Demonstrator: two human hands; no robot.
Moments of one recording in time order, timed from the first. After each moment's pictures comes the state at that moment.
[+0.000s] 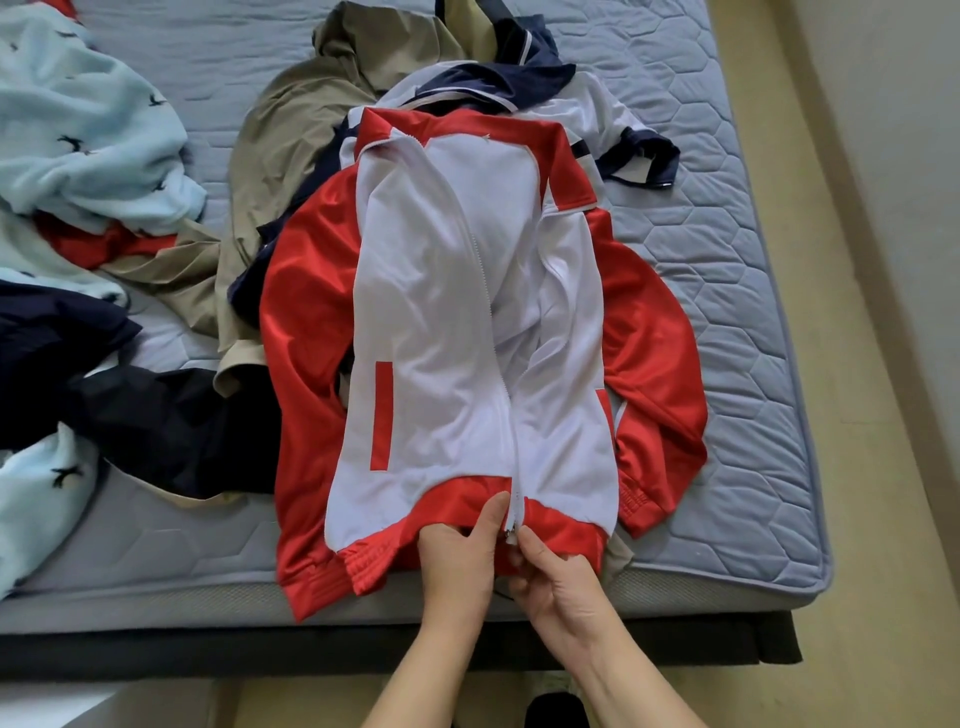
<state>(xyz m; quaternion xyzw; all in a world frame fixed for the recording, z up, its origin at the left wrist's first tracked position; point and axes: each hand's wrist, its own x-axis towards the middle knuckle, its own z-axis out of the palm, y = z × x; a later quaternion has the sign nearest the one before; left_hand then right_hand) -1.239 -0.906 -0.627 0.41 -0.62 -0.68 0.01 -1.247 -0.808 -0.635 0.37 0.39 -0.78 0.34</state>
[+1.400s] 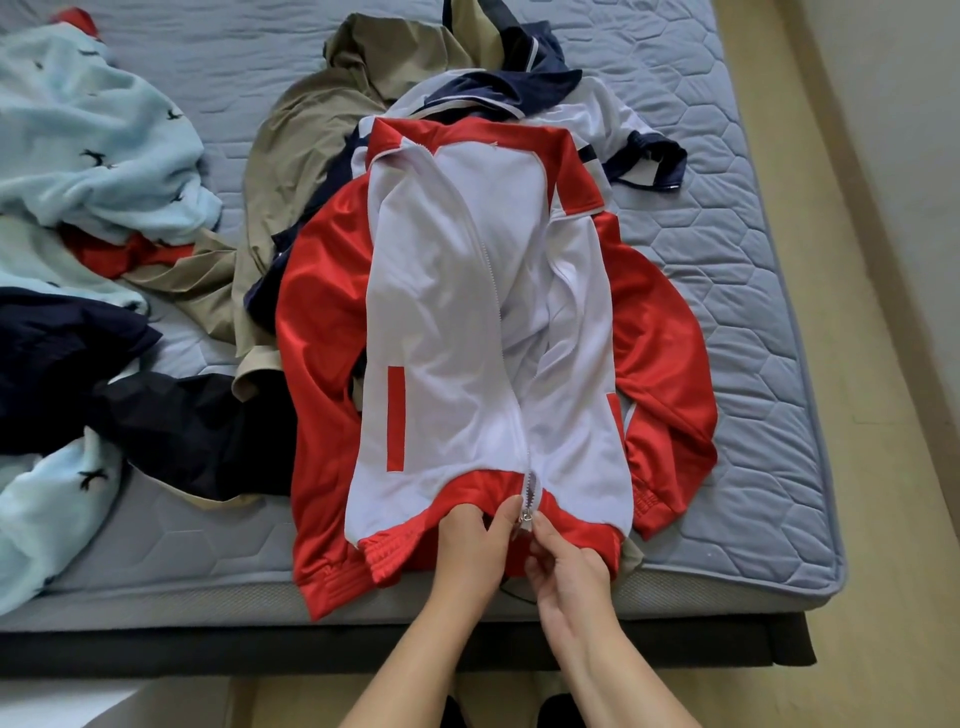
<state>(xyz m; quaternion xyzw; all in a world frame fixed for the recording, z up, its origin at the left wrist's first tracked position) -1.248 -0.923 -0.638 0.31 -0.80 -0.50 -0.10 -1.255 -0.826 -0.627 0.49 0.43 -0.72 0.22</state>
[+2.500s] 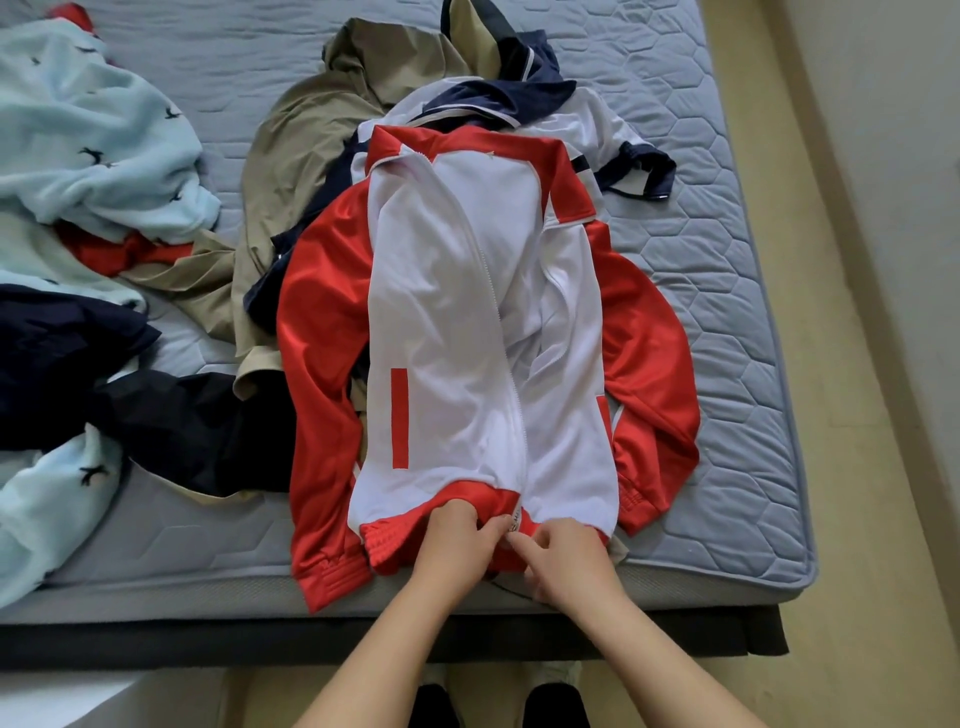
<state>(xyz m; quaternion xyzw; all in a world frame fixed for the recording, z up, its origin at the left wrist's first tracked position) -1.252 -0.938 -0.622 0.26 -0.82 -0.45 -0.26 -1.277 -0.806 -0.601 0.08 0.85 -0.29 0.42</state>
